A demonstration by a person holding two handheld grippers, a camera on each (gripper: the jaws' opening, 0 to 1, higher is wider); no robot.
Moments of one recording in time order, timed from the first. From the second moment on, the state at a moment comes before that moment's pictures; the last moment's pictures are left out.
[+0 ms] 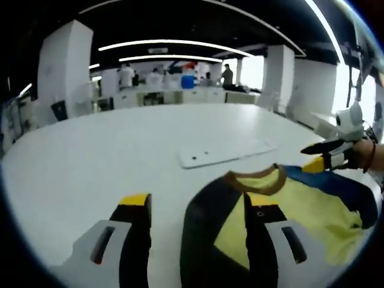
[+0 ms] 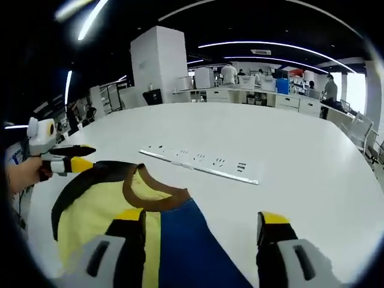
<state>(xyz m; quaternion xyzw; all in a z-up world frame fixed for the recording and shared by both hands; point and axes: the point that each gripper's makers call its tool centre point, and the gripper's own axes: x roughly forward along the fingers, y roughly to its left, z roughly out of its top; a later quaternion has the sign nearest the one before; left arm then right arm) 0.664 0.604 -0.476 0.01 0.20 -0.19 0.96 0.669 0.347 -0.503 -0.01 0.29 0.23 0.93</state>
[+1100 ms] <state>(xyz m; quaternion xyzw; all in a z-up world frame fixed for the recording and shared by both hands) 0.539 0.602 -0.492 0.03 0.24 -0.24 0.94 0.557 0.313 -0.501 -0.02 0.33 0.23 0.92</state>
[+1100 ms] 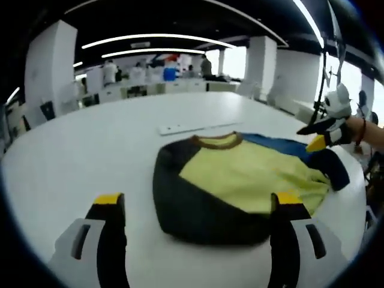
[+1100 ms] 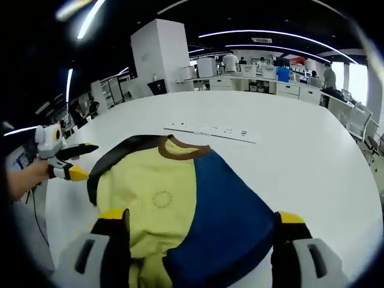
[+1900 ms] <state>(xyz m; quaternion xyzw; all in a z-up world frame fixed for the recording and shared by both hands) 0.504 0.592 -0.517 -0.01 0.28 -0.18 0.94 0.479 0.305 -0.511 -0.01 0.32 0.17 0.93</state>
